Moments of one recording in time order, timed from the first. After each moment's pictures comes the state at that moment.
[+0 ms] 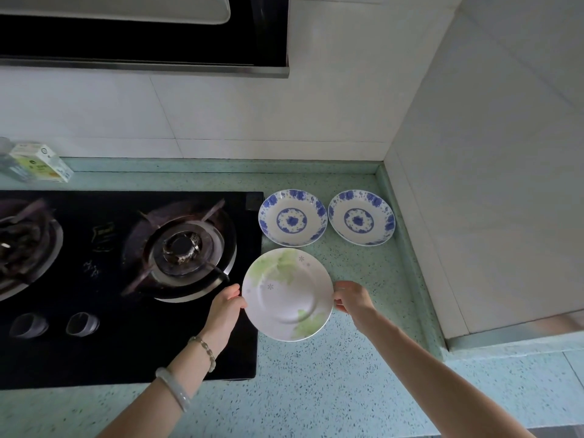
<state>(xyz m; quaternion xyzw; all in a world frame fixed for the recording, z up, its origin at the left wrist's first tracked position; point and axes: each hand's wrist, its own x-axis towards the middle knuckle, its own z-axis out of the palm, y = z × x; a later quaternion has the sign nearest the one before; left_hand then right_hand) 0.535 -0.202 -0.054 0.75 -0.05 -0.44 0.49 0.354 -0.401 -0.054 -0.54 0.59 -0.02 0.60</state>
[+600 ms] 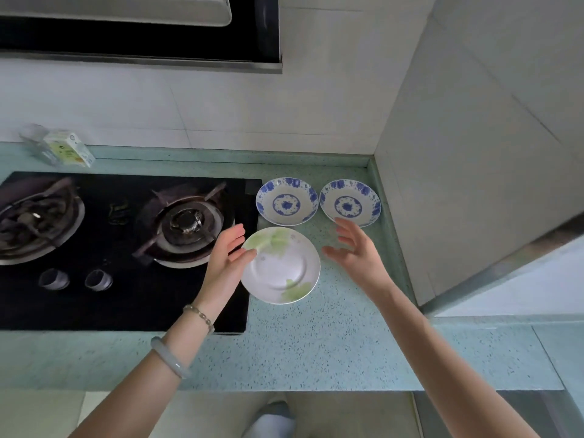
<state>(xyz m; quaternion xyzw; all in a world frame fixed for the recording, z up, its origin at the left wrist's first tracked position) 0.462 -0.192 0.053 0.70 -0.22 -0.27 0.62 0.303 -0.369 0.083 -0.73 0.36 -0.15 0.55</state>
